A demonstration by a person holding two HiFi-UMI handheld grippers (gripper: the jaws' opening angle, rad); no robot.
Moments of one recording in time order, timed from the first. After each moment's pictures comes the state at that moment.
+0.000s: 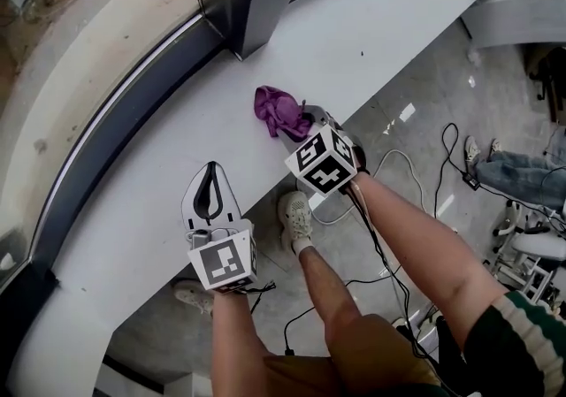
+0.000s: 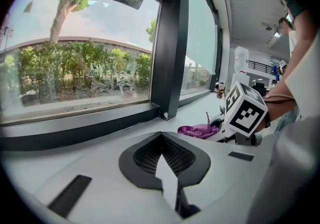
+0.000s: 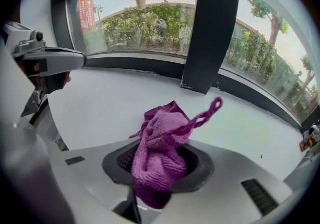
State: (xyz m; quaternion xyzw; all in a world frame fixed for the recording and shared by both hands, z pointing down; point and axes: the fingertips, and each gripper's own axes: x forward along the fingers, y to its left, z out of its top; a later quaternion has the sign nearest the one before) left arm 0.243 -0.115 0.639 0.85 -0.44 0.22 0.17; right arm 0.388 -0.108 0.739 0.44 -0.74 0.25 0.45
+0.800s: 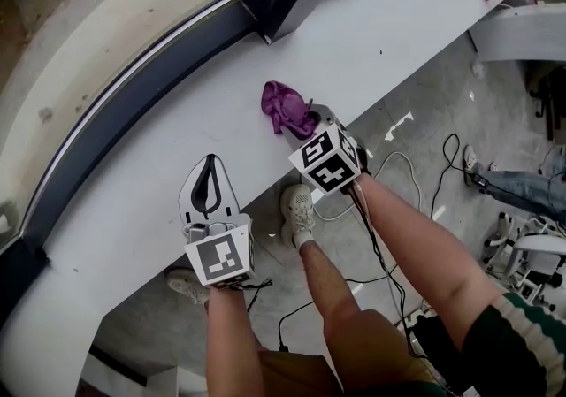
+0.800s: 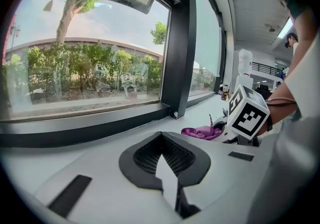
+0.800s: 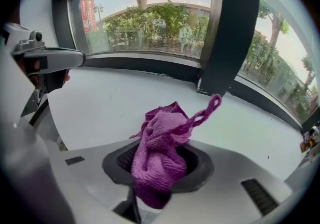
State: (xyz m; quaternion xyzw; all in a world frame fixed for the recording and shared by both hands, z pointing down) left arm 0.194 -0.111 0.635 0.85 -0.46 0.20 0.17; right arm 0.346 -0.102 0.739 0.44 -0.74 0.24 0.45
